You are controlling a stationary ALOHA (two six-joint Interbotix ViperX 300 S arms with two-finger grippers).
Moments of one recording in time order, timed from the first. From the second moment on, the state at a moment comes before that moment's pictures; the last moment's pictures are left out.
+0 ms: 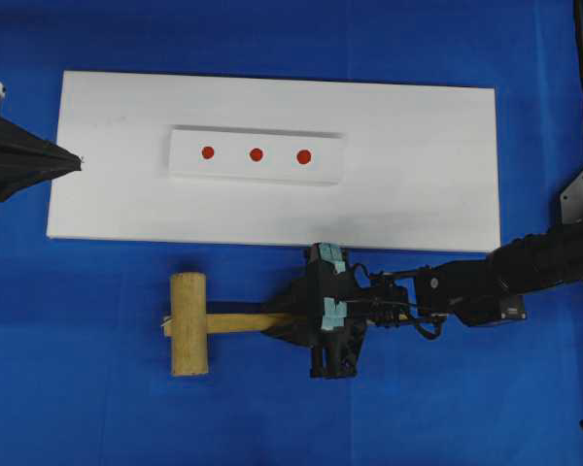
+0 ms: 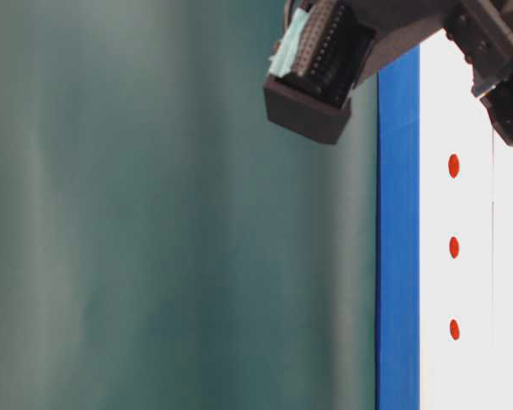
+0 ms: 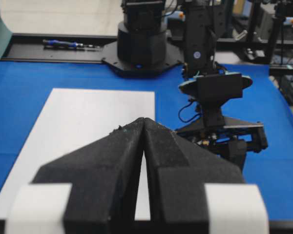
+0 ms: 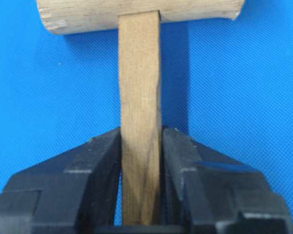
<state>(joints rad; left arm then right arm) 0.00 -0.96 1.20 -0.01 -0.23 -0.01 0.30 0.37 0.65 0.27 -0.51 0.21</state>
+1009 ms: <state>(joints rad) 0.00 -0.97 1.20 -0.01 -0.23 -0.03 0.27 -0.01 0.68 0.28 -0.36 0.05</state>
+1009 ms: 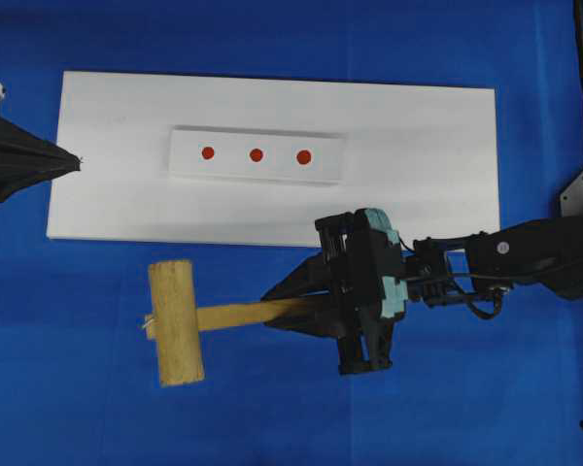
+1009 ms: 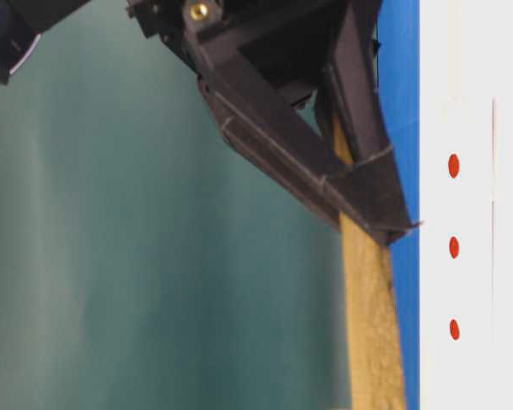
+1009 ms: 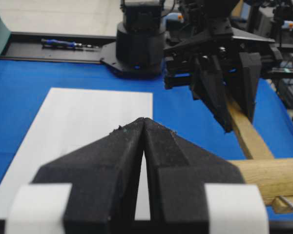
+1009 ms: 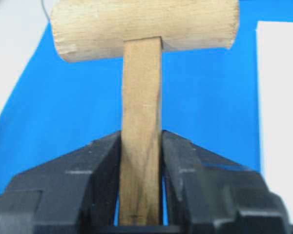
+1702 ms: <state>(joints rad) 0.00 -0.97 1.20 -0.01 -0.23 -0.03 0.00 -0.08 0.75 0.28 -0.34 -0.07</state>
